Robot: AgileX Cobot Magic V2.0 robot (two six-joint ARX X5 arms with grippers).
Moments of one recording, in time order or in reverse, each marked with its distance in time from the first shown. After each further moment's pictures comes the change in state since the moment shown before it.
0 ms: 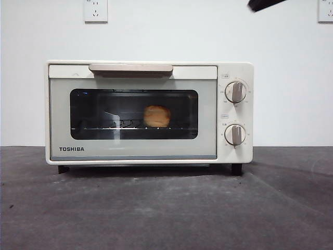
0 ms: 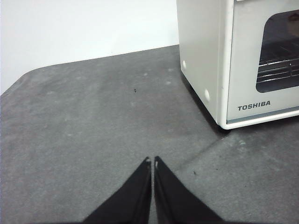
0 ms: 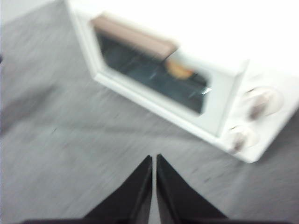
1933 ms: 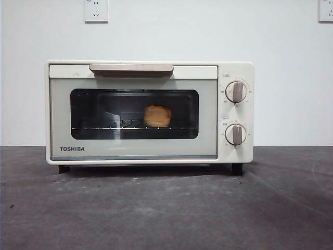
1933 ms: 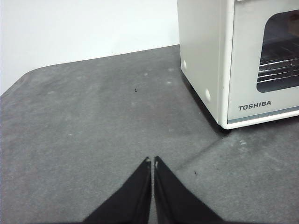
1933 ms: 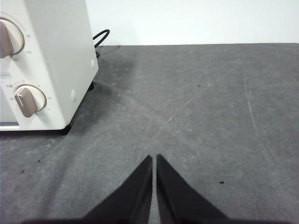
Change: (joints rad) left arm 0.000 0.000 0.000 0.000 0.000 0.000; right arm -0.637 -0.774 -0.798 0.305 -0.003 -0.044
